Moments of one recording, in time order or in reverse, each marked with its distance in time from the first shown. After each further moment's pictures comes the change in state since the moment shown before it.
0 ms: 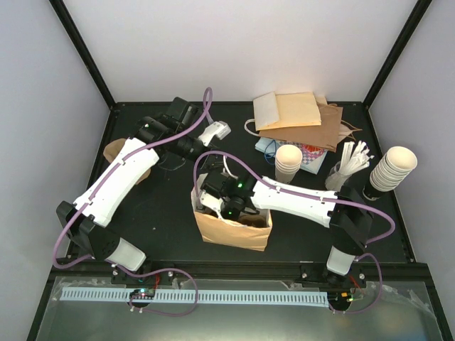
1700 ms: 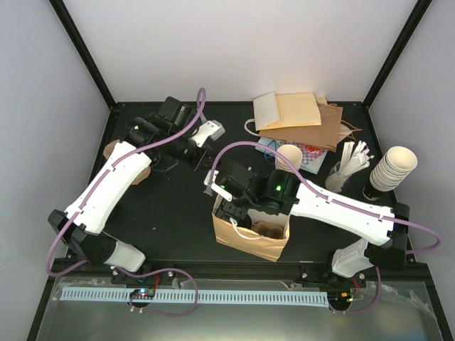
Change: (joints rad) left arm 0.003 -0.049 0.037 -0.072 -0.123 0.039; right arm 0.079 -0.290 0.084 -0.034 0.336 0.016
